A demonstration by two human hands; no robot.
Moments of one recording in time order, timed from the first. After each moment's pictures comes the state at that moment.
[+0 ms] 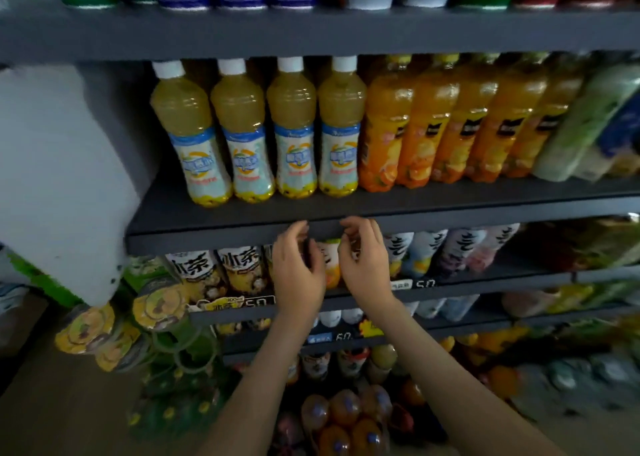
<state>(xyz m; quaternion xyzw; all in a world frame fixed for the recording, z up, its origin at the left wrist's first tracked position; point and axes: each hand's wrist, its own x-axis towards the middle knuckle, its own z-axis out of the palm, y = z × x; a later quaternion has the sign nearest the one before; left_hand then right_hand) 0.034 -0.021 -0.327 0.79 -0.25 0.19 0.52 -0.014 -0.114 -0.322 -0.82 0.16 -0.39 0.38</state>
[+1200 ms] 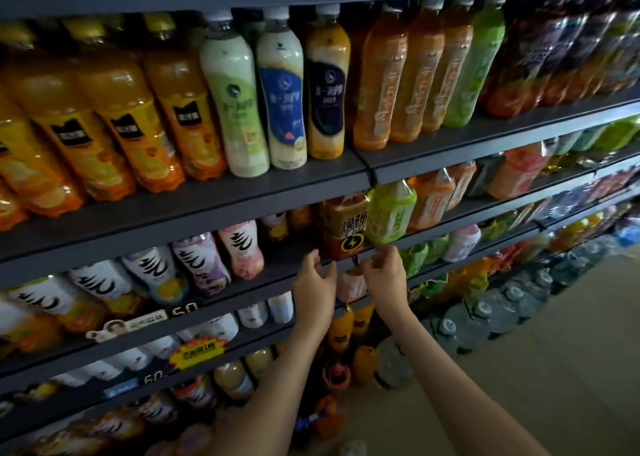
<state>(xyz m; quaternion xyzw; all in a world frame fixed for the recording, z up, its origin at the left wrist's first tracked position) -0.260 -0.422 -0.388 0.81 -0.24 -0.19 0.50 -0.344 -0.511 -0.400 -0.70 0.49 -0.30 0.42</state>
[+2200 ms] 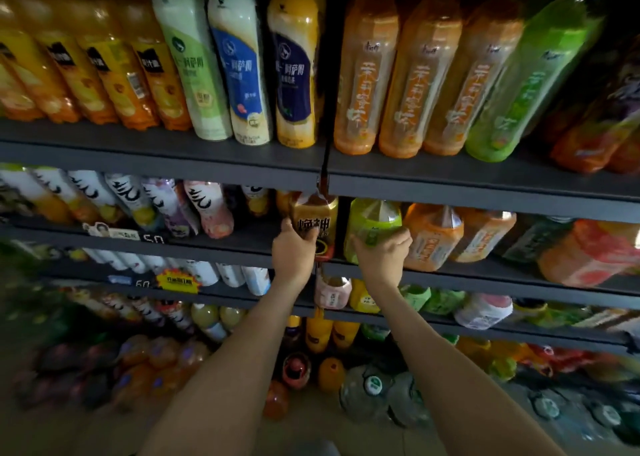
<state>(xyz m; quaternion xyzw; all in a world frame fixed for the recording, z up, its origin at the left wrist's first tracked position) -0.288 -0.571 -0.391 0.90 -0.01 -0.06 0.43 -0.348 -0.692 -0.416 -0.78 0.42 -0.24 0.39</state>
